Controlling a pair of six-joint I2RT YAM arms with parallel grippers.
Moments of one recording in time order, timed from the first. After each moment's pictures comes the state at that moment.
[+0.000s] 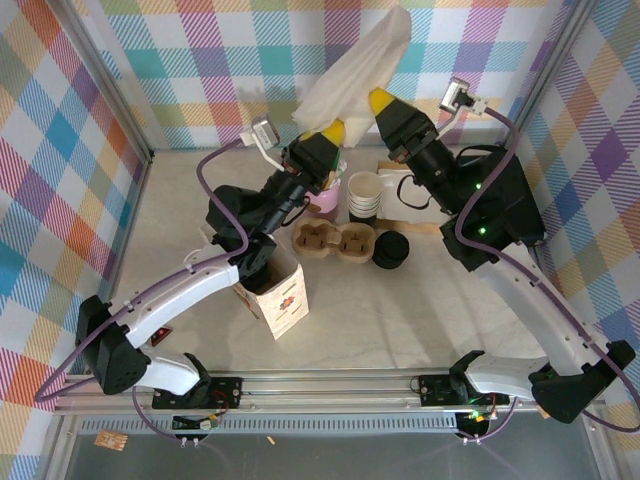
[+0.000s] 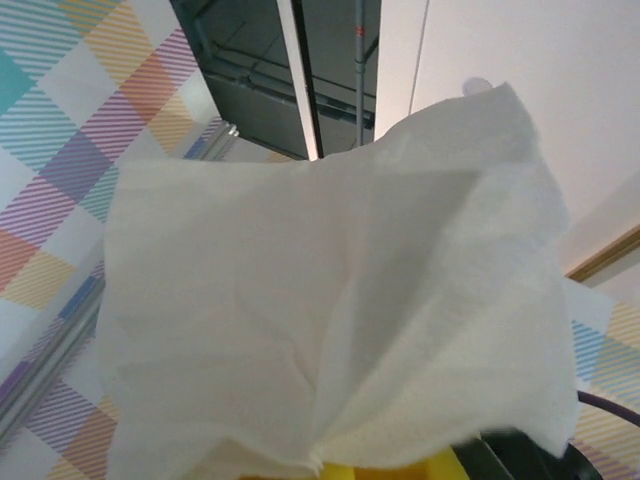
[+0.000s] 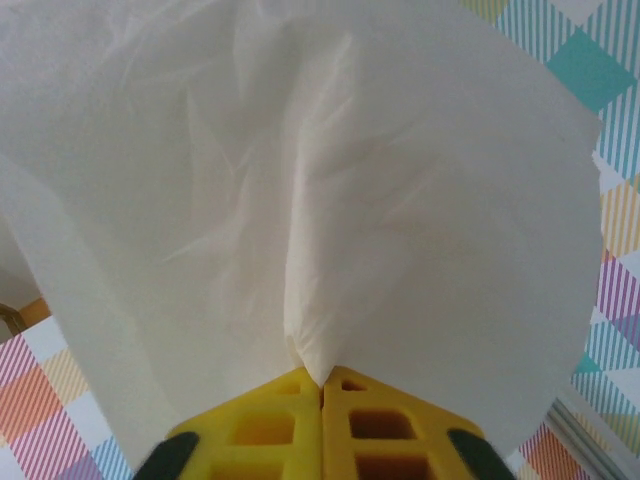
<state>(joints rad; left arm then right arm) -0.82 1.38 1.26 0.86 0.13 -0.78 0.63 1.19 1.40 0.35 -0.21 0.89</state>
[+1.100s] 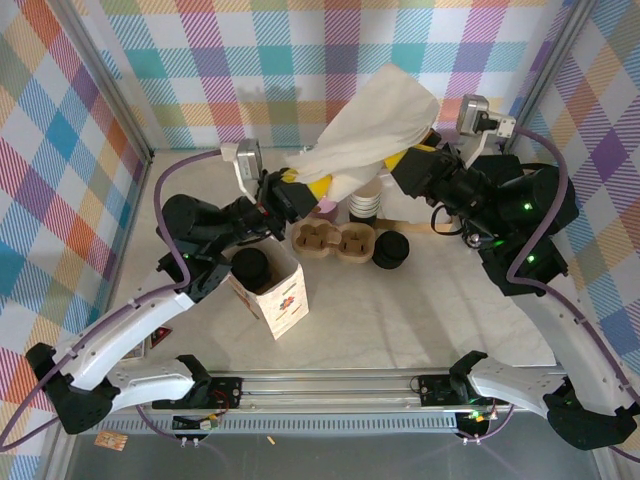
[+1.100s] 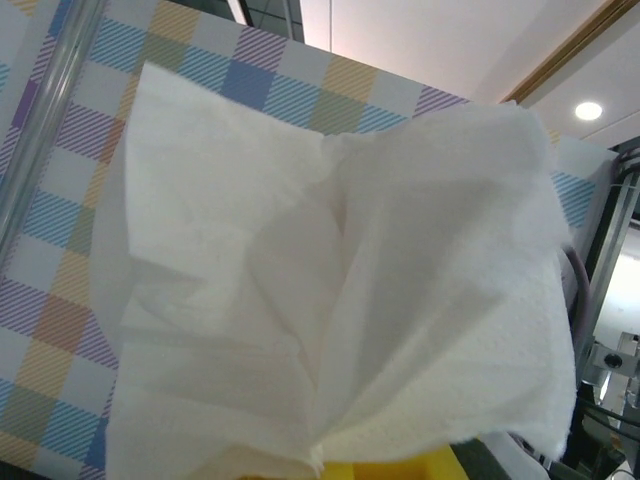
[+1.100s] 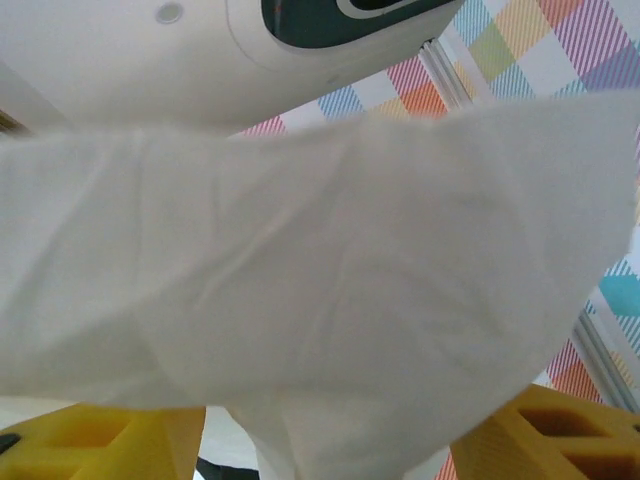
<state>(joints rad) -0.78 1.11 1.19 0.48 0.49 -0.65 0.63 1.04 1.46 0.10 -0.49 0.76</state>
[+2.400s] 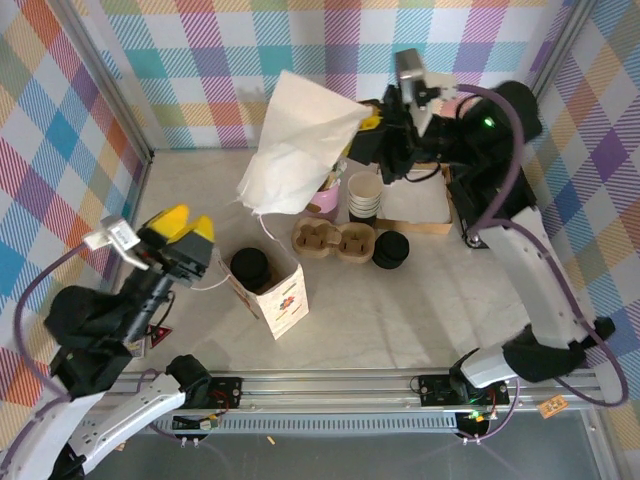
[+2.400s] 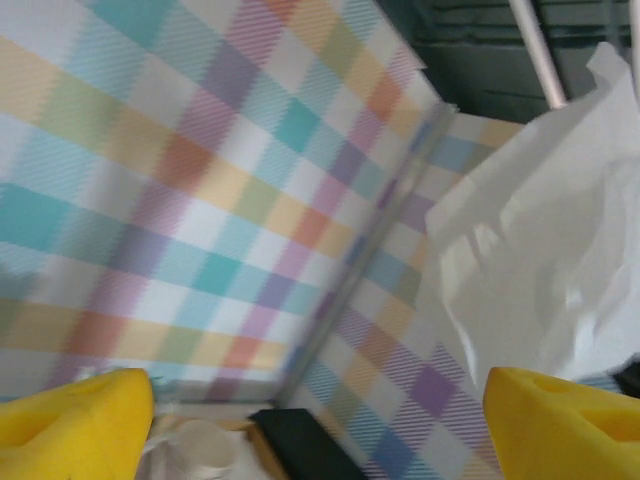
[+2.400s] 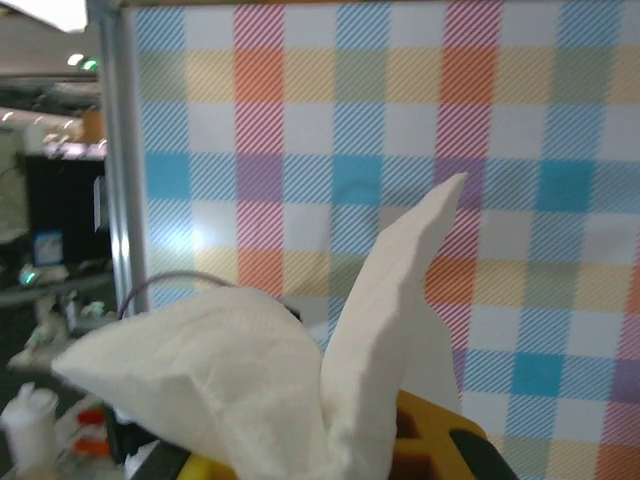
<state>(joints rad) -0.73 0.44 1.01 -0.24 -0.21 -0.46 0.63 1.48 2.03 -0.07 -1.05 0.35</state>
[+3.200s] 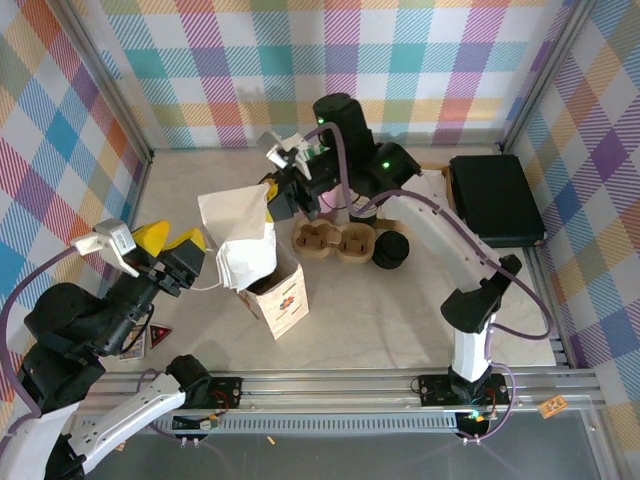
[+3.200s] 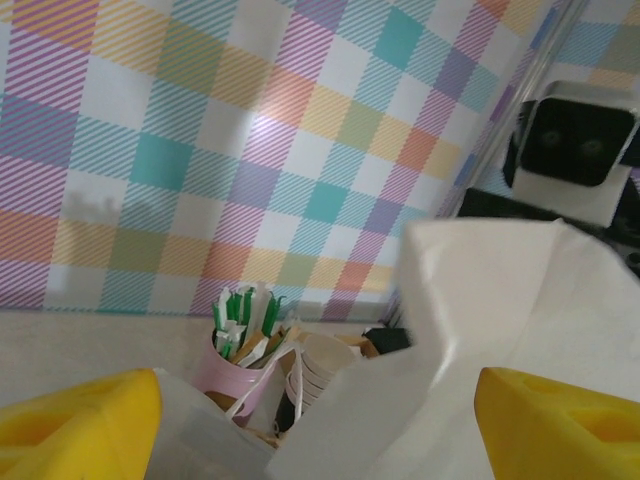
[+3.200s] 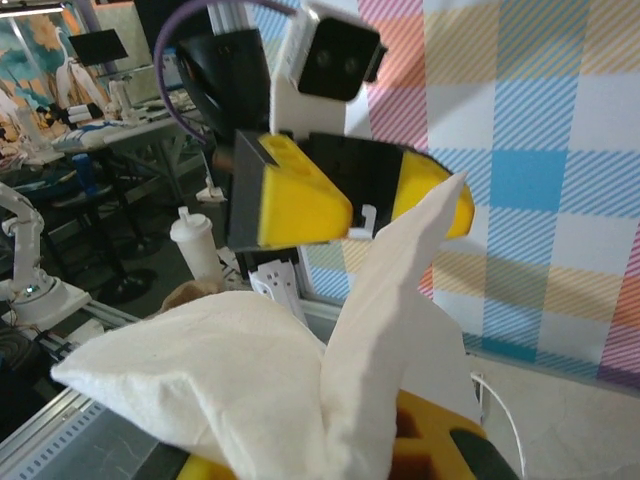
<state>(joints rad) -0.73 0.46 1.16 -0.61 -0.29 -0.37 0.82 1.88 2.26 -0.75 -1.27 -0.23</state>
